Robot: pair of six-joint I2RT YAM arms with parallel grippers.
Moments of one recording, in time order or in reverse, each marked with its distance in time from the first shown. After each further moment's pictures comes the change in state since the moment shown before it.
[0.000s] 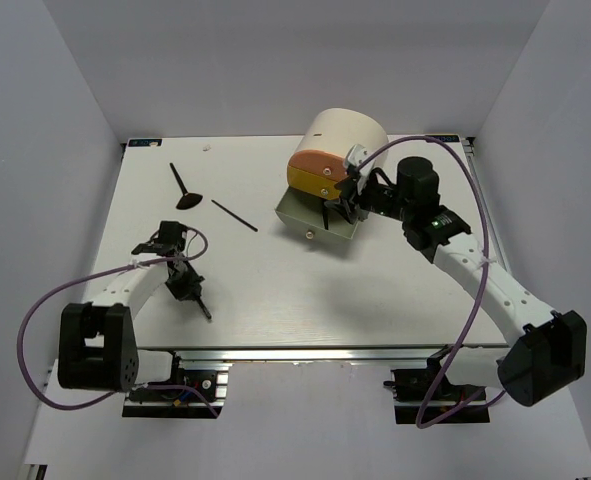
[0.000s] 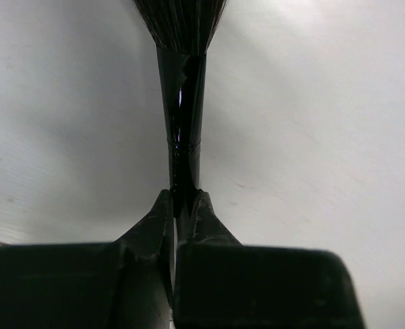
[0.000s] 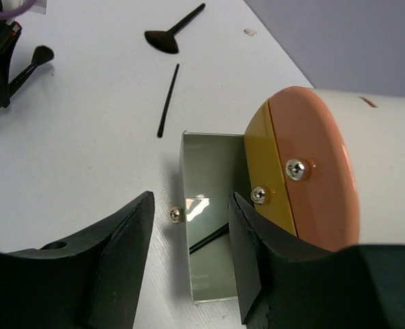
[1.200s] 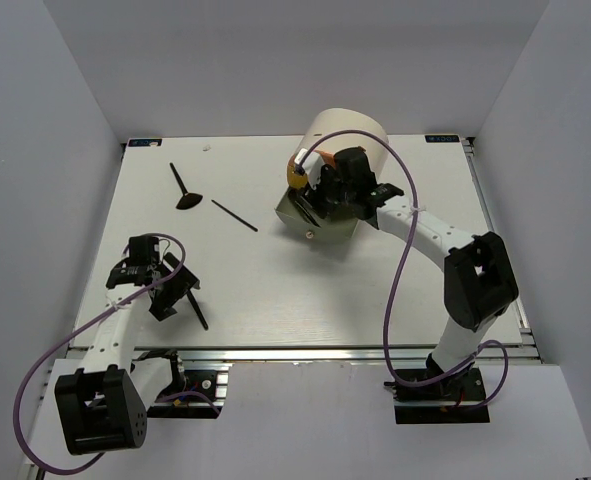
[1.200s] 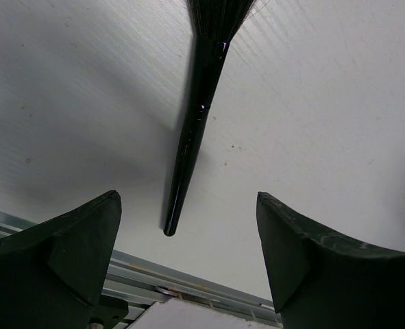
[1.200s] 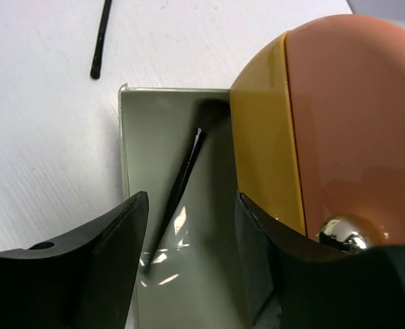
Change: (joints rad) left arm 0.153 -0.356 -0.079 -0.070 0.114 -0.009; right arm 0.092 0.459 0.250 -0.071 0.271 -0.141
